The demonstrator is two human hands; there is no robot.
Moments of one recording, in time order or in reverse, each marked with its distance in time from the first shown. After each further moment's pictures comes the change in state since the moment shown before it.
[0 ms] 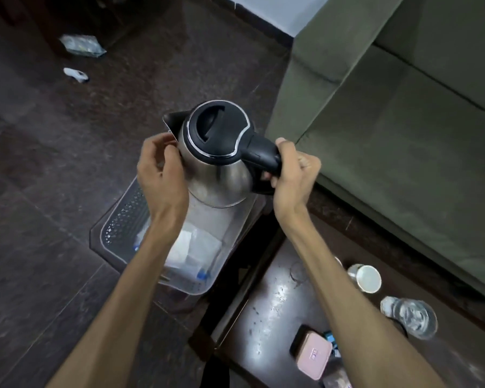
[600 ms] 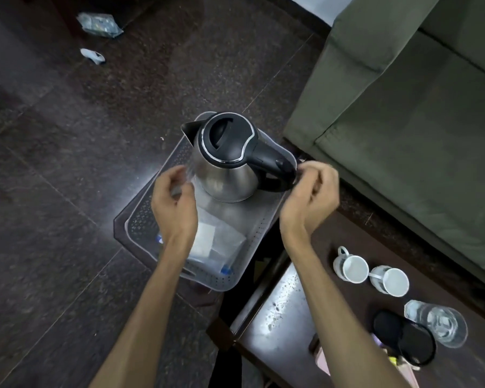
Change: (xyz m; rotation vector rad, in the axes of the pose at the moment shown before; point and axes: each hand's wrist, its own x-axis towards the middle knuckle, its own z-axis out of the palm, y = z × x) left_hand 0.004 -0.077 -0.045 0.207 -0.025 -0.068; right_hand -0.026 0.065 0.009 -0.369 0.400 -0.223
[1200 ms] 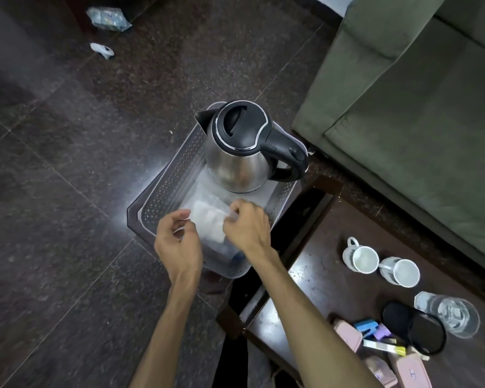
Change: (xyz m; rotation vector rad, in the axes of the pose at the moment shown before) left_hand -0.058 -0.043 -0.039 0.046 0.158 -0.208; right_hand -0.095 0.009 0.022 -0.733 -1.022 0.143
